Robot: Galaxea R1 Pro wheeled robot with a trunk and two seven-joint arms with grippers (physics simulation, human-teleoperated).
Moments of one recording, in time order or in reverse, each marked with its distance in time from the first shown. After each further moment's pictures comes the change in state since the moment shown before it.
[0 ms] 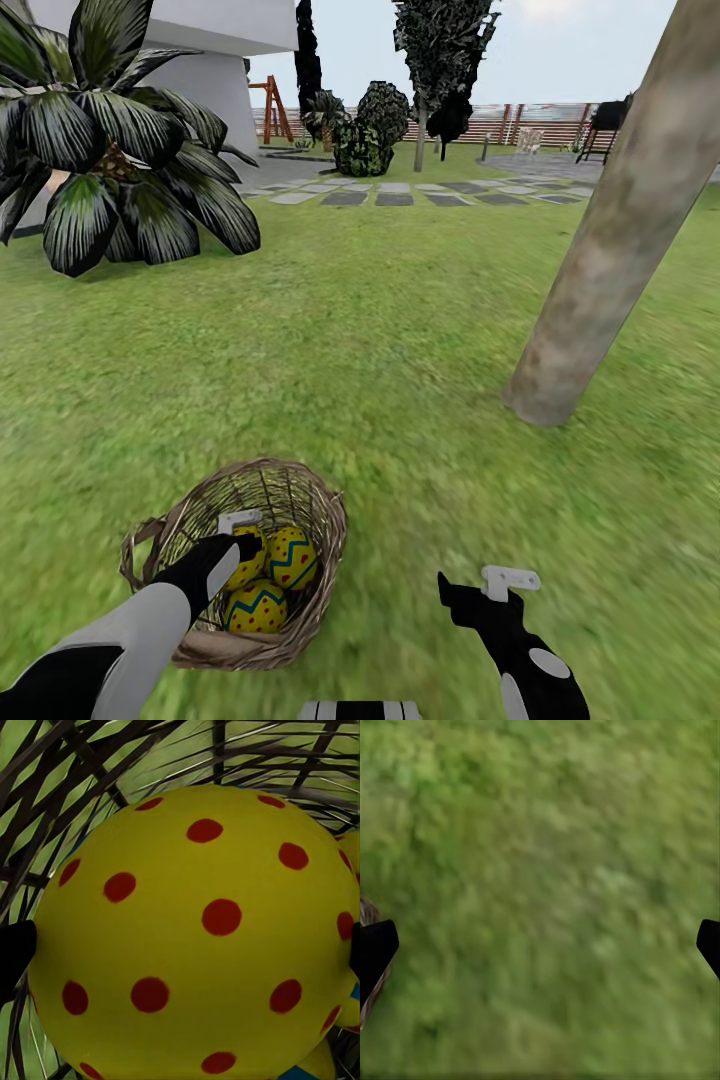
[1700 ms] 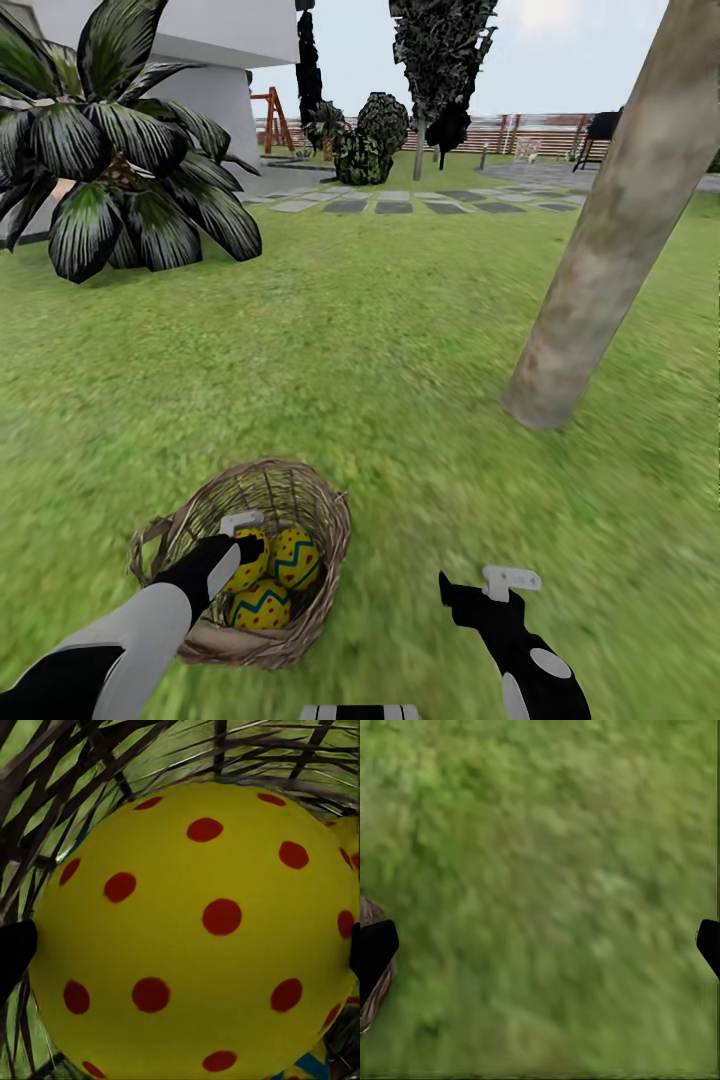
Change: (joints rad) left arm 0.001 -0.003 0.008 0.001 0.012 0.024 -0.014; right arm 0.000 0.000 -0.005 0.000 0.000 0.000 0.001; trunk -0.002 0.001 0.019
